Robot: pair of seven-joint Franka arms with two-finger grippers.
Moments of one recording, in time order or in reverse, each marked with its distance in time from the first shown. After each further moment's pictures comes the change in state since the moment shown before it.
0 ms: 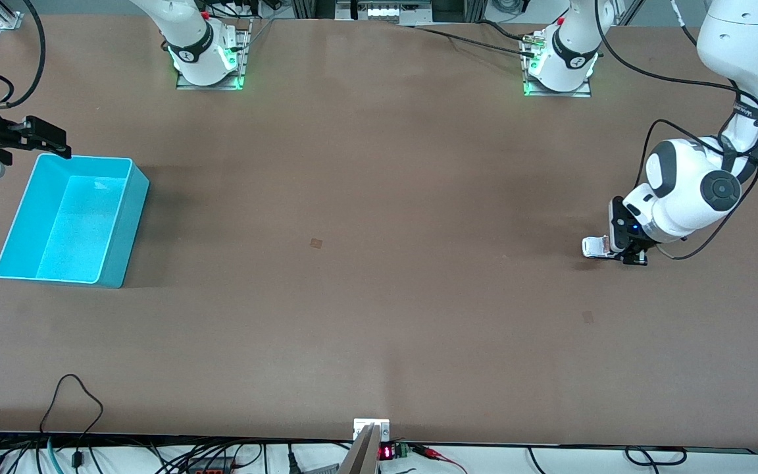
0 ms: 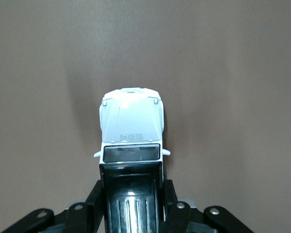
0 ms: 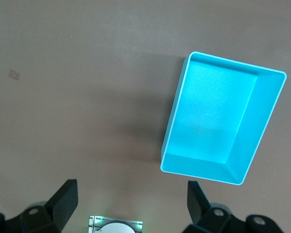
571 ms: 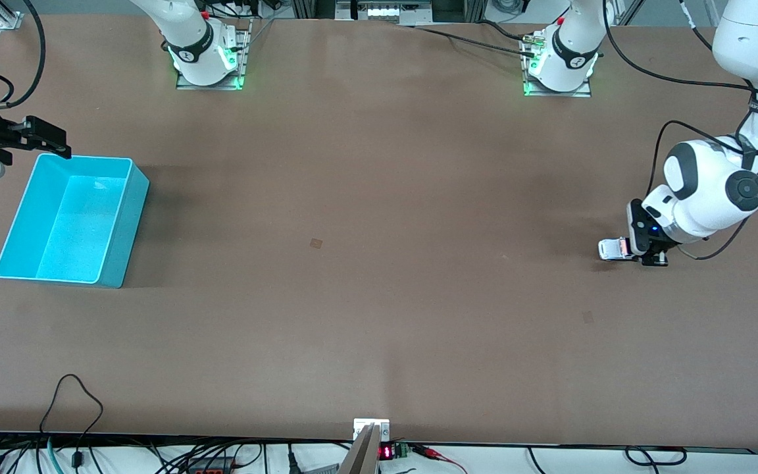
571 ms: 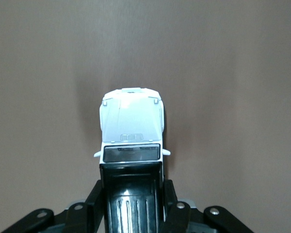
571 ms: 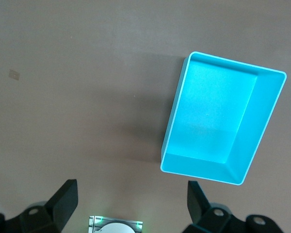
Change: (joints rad) left arm 0.081 0.018 -0.001 0.028 0.000 0.001 0.015; right arm 0.000 0.000 0.000 0.000 0.000 0.000 0.000
